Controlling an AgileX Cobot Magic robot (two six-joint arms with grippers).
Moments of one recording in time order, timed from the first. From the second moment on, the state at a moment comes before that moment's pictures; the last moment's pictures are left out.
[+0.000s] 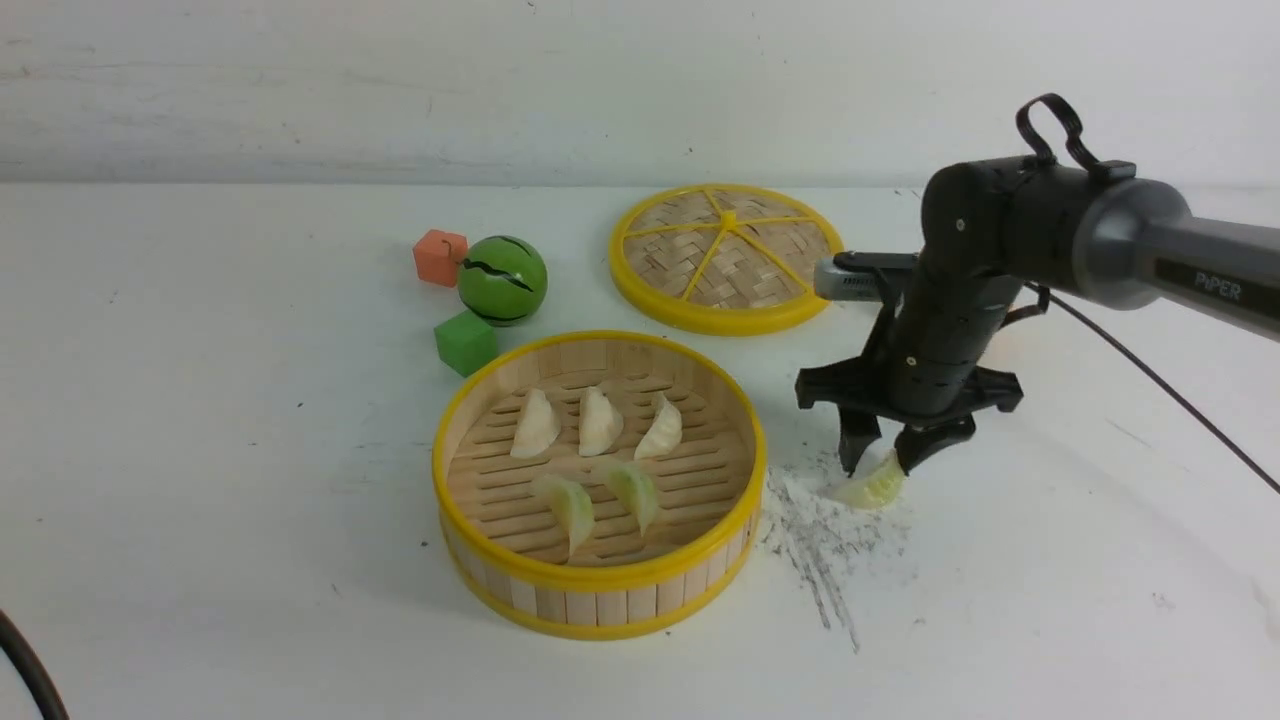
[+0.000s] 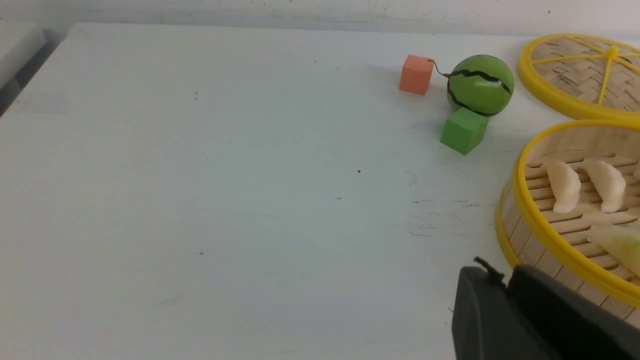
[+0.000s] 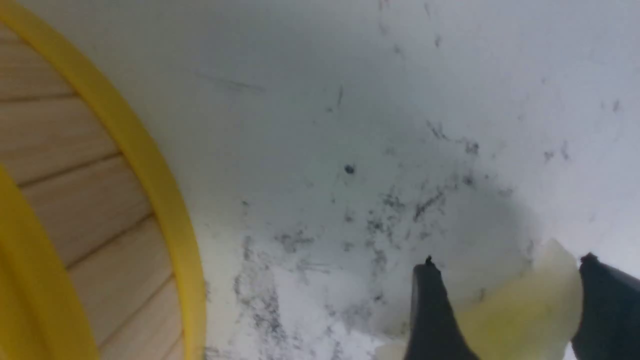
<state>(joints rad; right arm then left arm) 0.29 2.18 -1.74 0.09 0.98 0.26 -0.52 0.43 -0.46 0.78 0.64 -0.90</state>
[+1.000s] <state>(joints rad) 0.29 2.18 -1.74 0.22 0.99 0.08 -0.52 0.43 -0.46 0.78 0.64 -0.90</state>
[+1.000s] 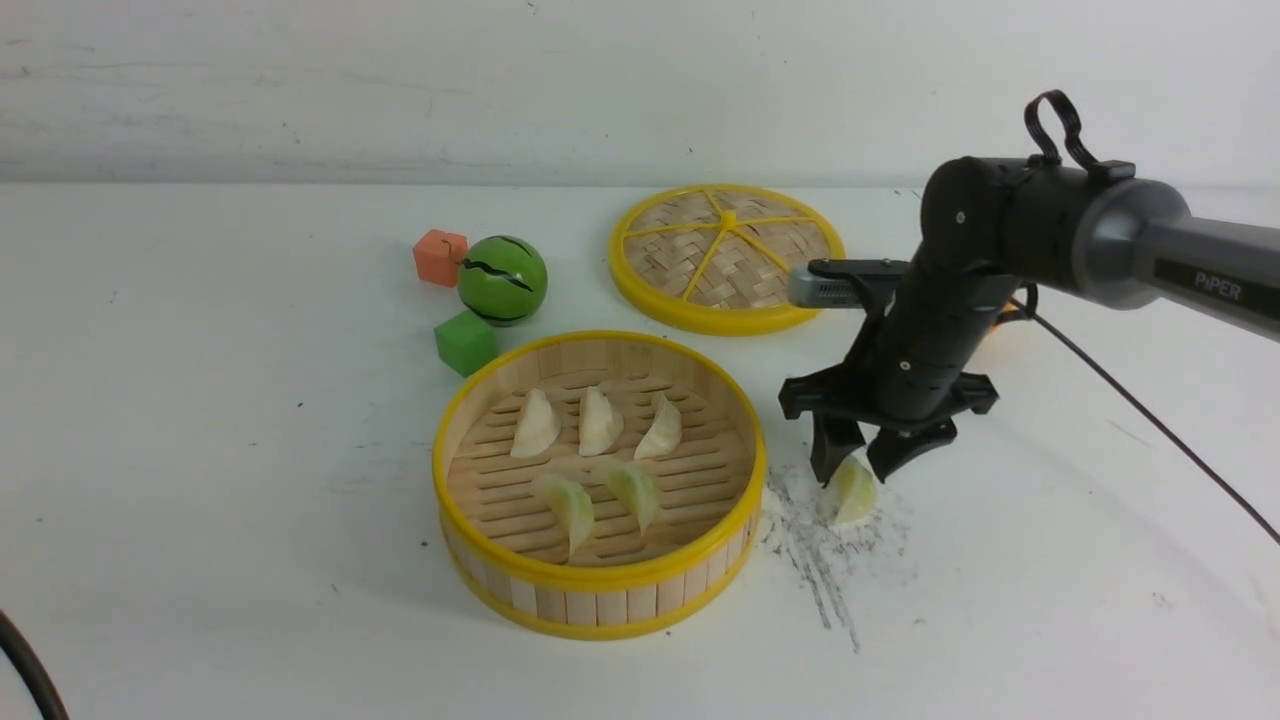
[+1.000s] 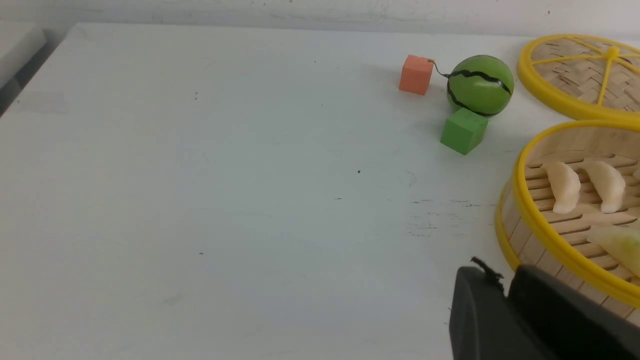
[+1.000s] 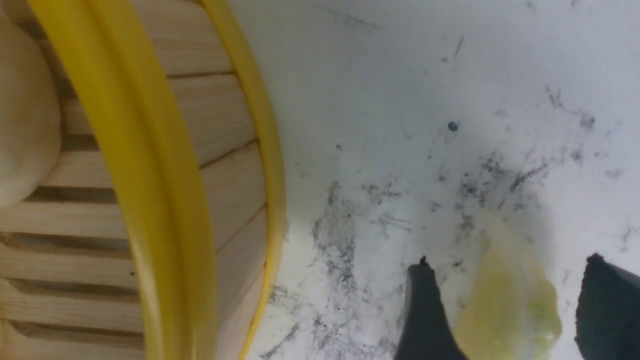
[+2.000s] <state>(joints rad) 0.38 2.03 -1.87 0.33 1.05 -0.18 -0.52 0.43 -0.46 0.78 0.64 -0.90</state>
